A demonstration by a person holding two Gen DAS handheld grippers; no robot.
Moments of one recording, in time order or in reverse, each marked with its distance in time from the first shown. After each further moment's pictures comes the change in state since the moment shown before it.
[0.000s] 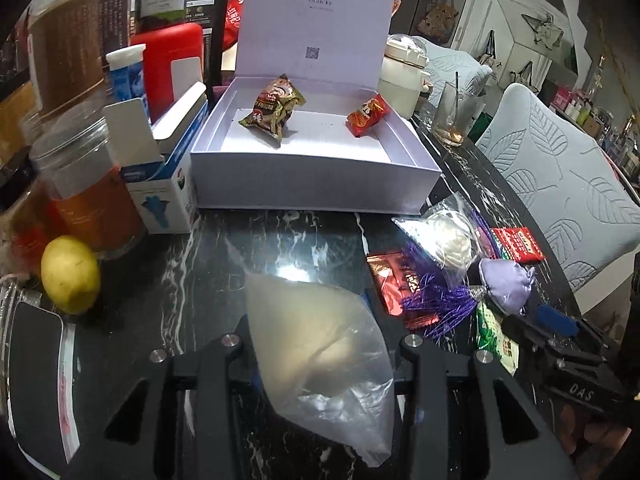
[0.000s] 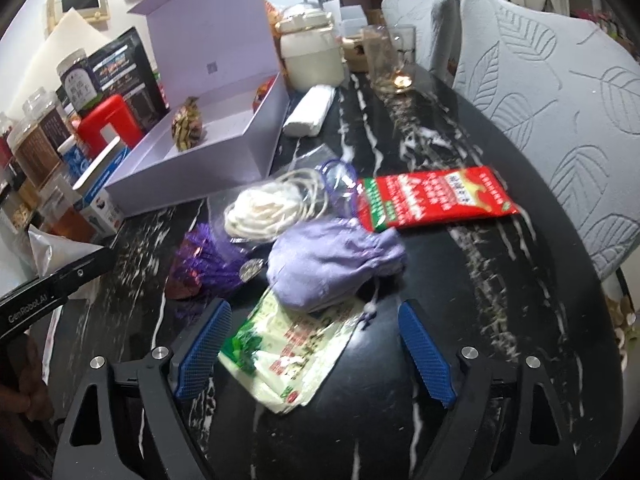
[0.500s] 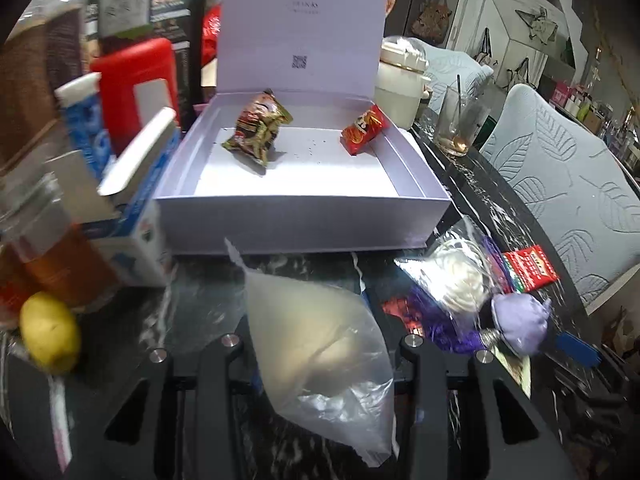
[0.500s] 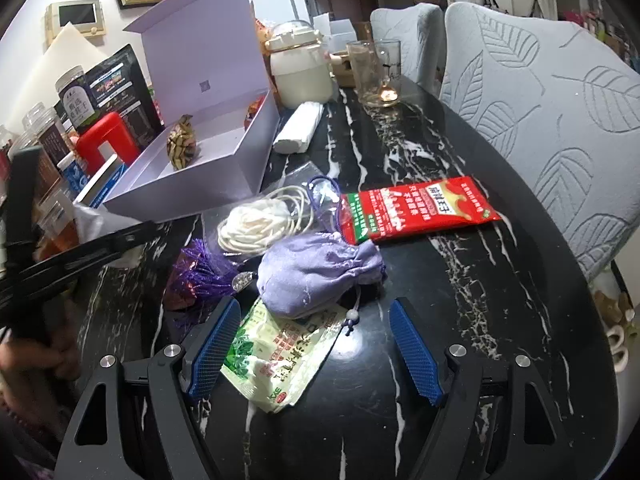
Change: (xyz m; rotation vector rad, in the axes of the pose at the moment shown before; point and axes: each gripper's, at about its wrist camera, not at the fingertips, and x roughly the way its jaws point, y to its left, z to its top) left arm 0.024 -0.010 0.030 0.031 -0.028 0.008; right arm -0.011 -0.011 0.001 0.023 -0.042 -0.006
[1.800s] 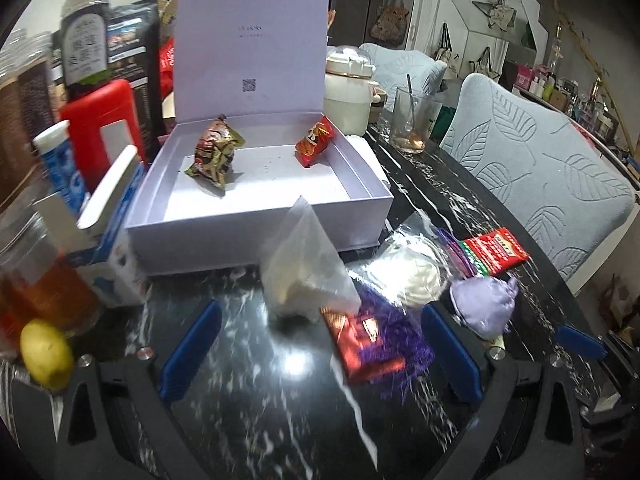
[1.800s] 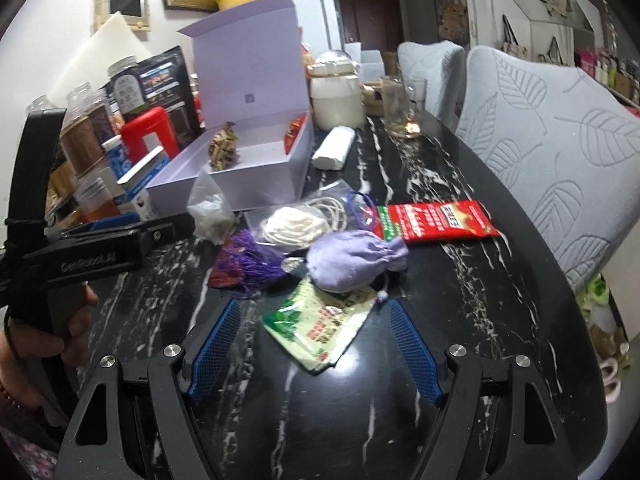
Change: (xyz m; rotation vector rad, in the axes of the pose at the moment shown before) left arm -0.005 -0.029 0.002 0.130 -0.042 -0.069; right arm -0.039 0.021 -0.023 -0.087 -0.092 0.008
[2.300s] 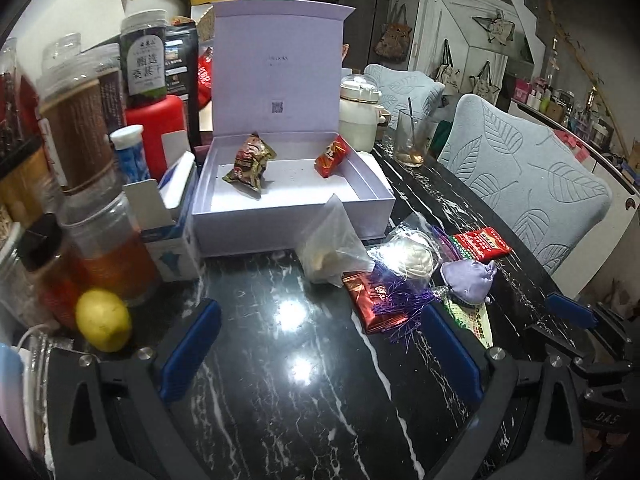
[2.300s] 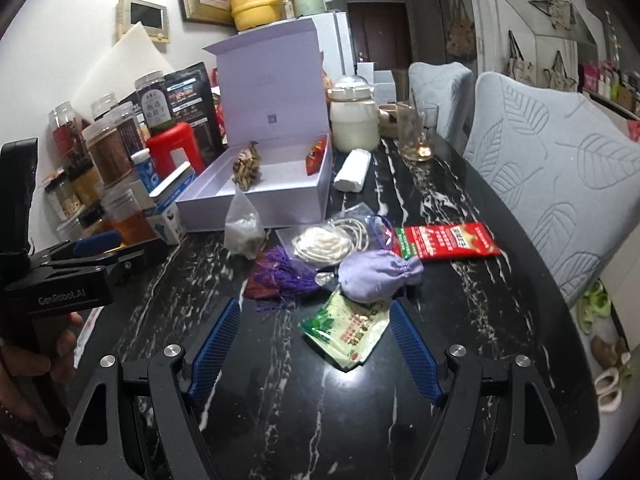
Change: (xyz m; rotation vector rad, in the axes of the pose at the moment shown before) left arm -0.071 0.018 -0.029 -0.010 -0.062 0.010; right arm -0.031 0.028 0.000 -0.035 -0.062 0.028
